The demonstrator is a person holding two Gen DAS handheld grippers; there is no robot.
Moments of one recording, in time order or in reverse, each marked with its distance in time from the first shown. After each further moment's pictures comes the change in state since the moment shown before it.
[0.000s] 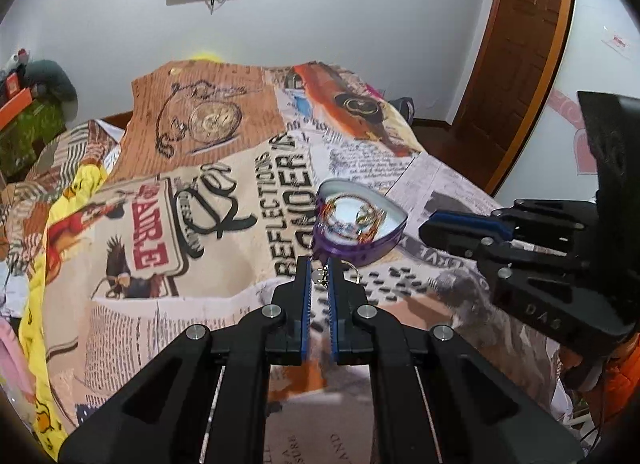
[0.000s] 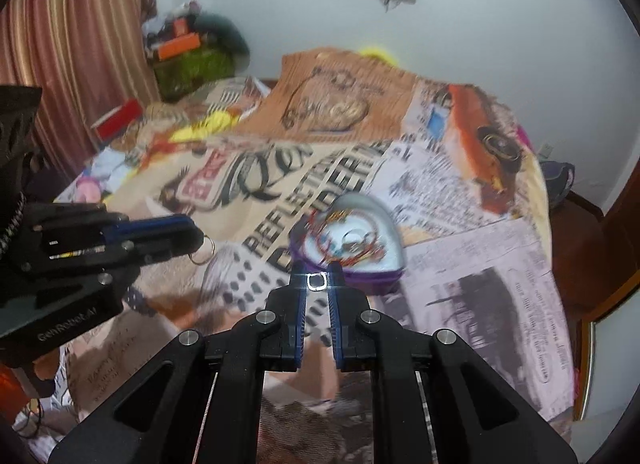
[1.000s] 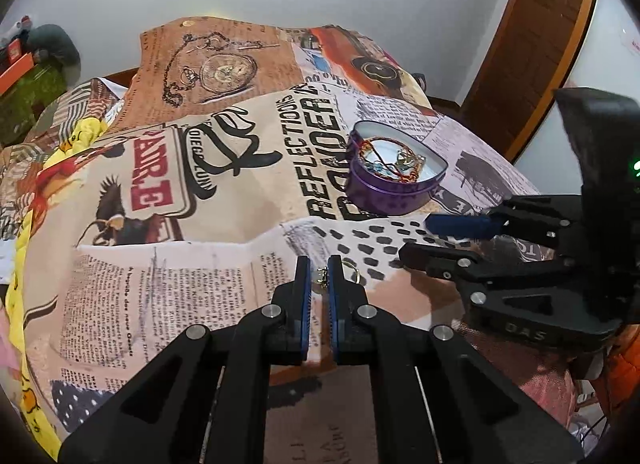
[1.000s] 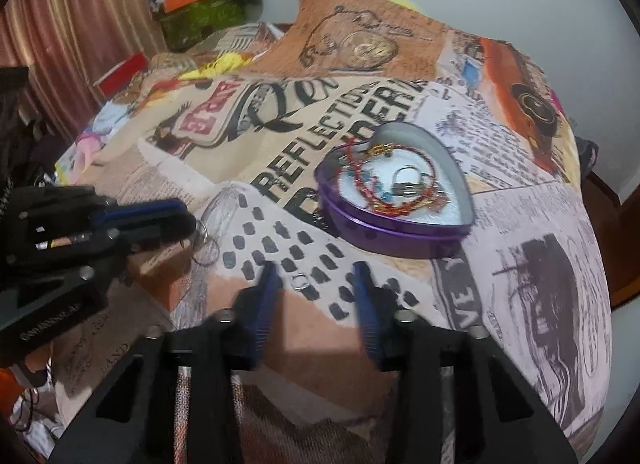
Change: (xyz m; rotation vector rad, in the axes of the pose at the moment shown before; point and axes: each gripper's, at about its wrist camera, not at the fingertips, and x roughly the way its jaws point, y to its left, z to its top) left arm 0.031 0.036 -0.038 -0.064 0.109 -0.004; right arm 0.063 0.017 -0.022 -0.045 0.215 0.062
